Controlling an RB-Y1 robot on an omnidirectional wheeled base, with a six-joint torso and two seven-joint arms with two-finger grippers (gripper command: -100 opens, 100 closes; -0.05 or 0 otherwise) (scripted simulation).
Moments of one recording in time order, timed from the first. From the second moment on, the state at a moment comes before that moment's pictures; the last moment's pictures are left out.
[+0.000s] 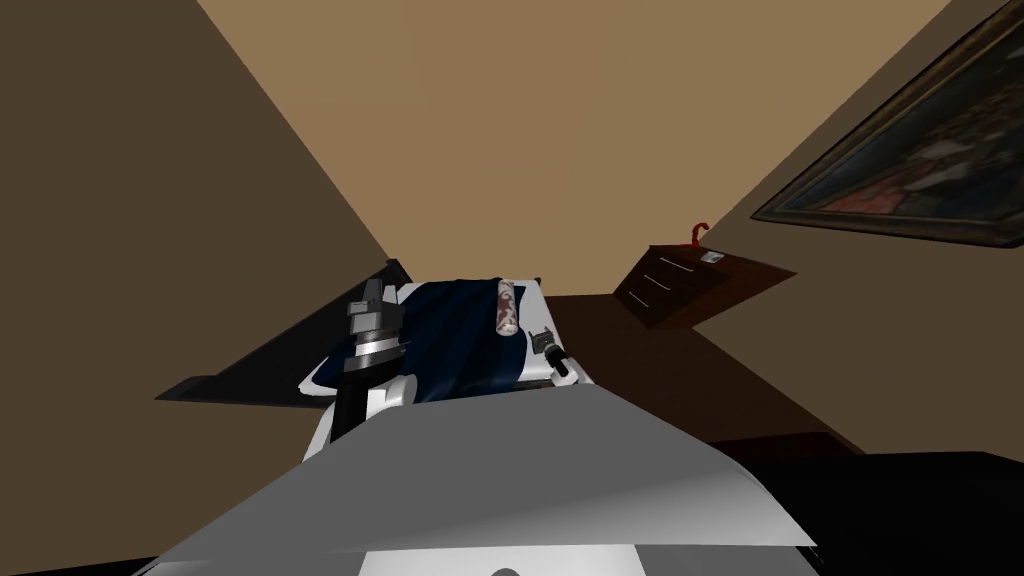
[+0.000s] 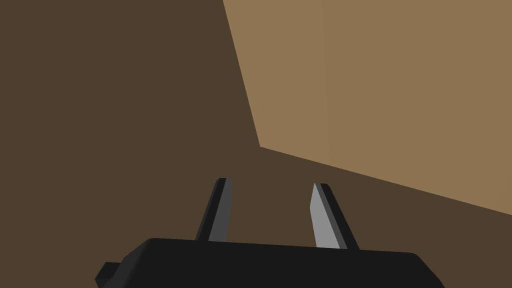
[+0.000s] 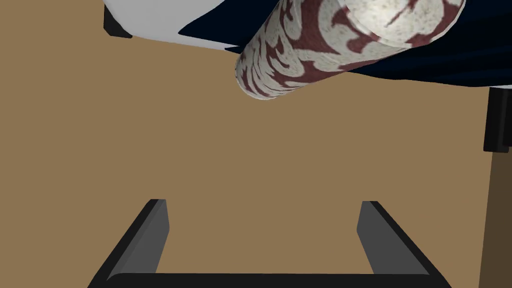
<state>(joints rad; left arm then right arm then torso) 0.53 0.01 0.07 -2.32 -0.04 -0.36 0.01 0.16 -0.14 0.15 -1.22 0.57 -0.18 0.98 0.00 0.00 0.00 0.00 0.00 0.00</state>
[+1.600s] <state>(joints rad) 0.53 0.01 0.07 -2.32 -0.04 -0.36 0.01 0.01 -0.11 0.20 -0.81 0.75 -0.01 1.36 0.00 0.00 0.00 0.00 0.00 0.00</state>
